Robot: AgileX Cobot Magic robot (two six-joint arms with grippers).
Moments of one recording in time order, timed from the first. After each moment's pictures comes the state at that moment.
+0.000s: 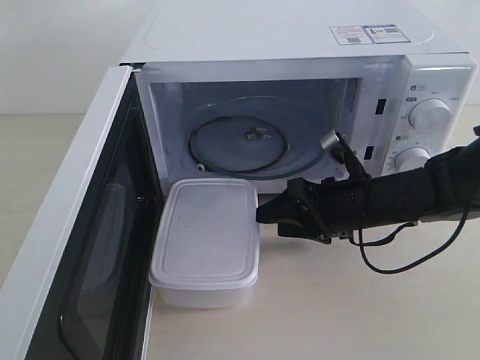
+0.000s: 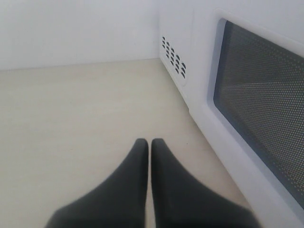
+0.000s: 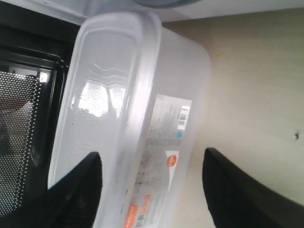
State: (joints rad) left arm -0.05 0.00 0.00 0.03 0.31 -0.01; right arm 0.09 2.07 -0.91 1.73 0.93 -1.44
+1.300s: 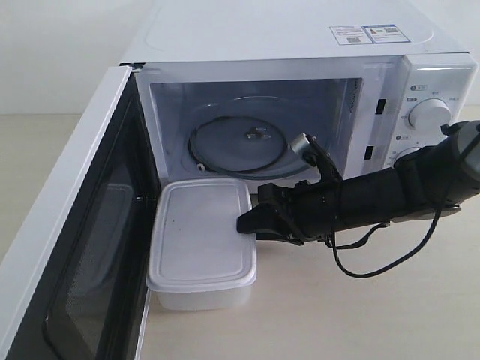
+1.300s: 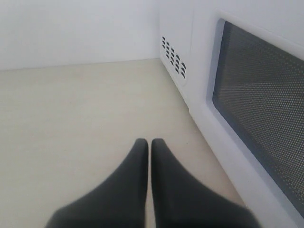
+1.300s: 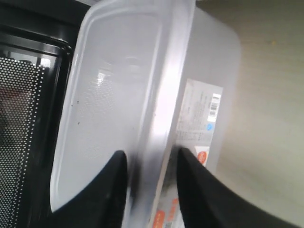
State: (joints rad) left arm -0.05 0.00 0.00 0.03 0.31 -0.01; right arm 0.20 2.07 -0.94 1.76 0.87 -1.40
